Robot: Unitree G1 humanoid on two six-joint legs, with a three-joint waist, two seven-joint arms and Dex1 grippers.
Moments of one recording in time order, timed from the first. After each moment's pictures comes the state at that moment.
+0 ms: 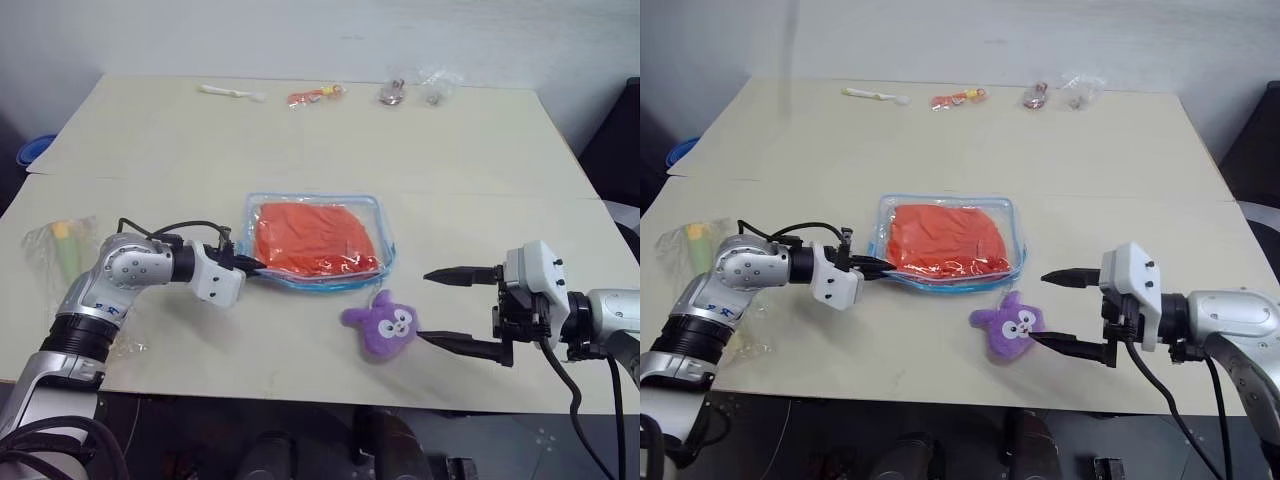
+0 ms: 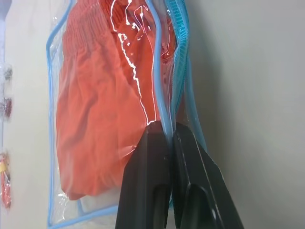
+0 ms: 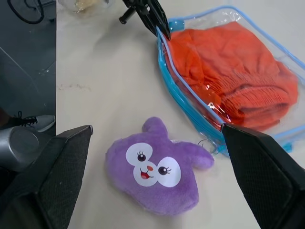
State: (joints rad) left arm -0.64 0.80 -0.20 0.44 0.19 -0.79 -0.94; right arm -0.07 -0.94 -0.28 -0.58 0.72 0.61 1.08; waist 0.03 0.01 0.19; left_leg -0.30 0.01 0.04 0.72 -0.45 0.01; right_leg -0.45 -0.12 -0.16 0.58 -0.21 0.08
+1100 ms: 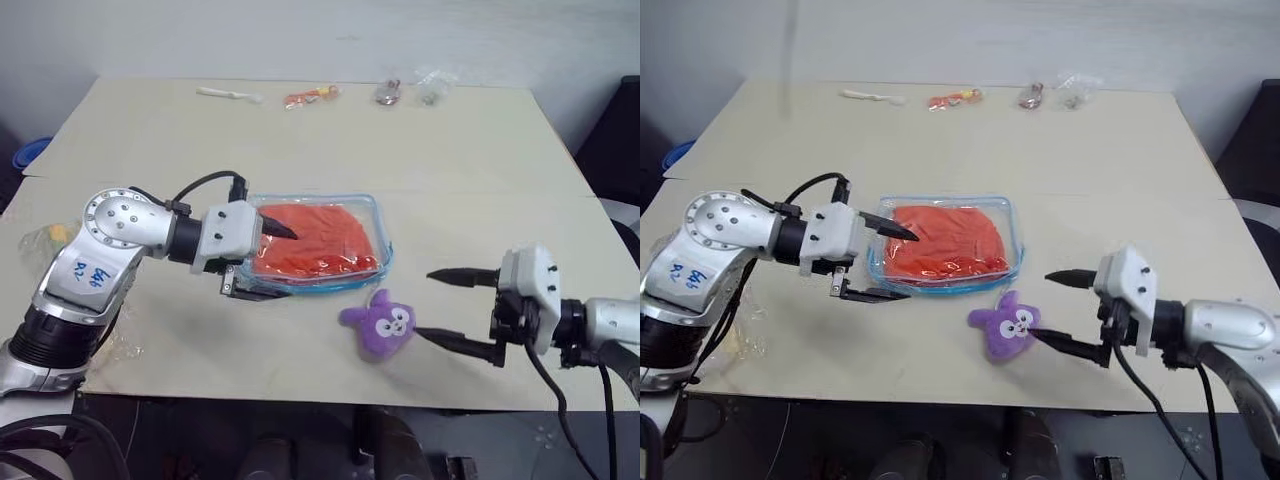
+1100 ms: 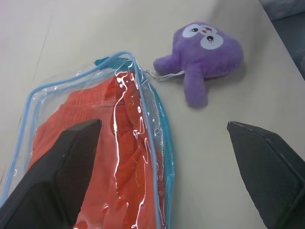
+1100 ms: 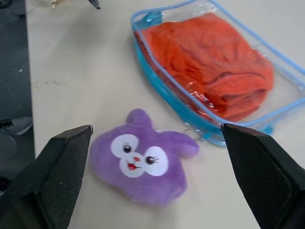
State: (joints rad) left arm -0.68 0.86 -0.21 -0.19 -0.33 0.26 -1.20; right arm -0.01 -0.93 -0.28 -0.63 0.69 0.61 0.97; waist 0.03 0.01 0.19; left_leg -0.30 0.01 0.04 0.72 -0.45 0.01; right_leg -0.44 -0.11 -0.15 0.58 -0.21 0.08
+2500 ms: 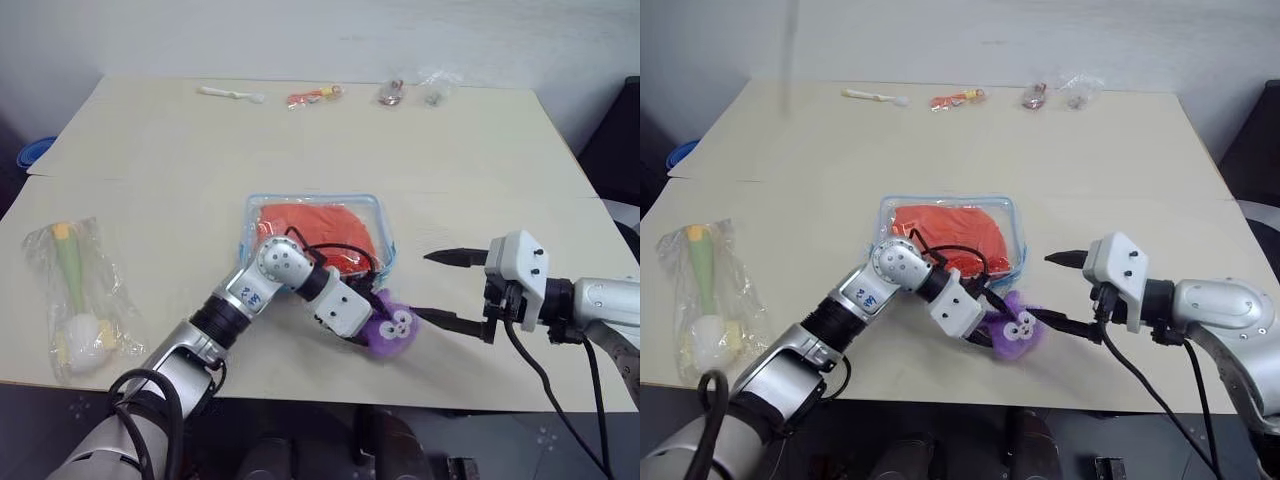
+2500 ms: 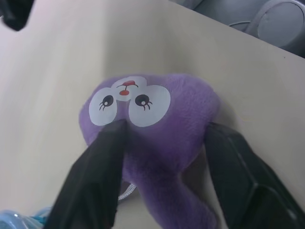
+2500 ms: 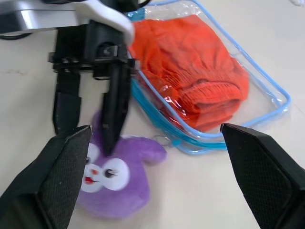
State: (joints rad) left arm -0.82 0.34 -0.53 0.33 0.04 -0.42 -1.32; right arm -0.16 -0.94 -0.16 -0.52 0.55 0.52 0.95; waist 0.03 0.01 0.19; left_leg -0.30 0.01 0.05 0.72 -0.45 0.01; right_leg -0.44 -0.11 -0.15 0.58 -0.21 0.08
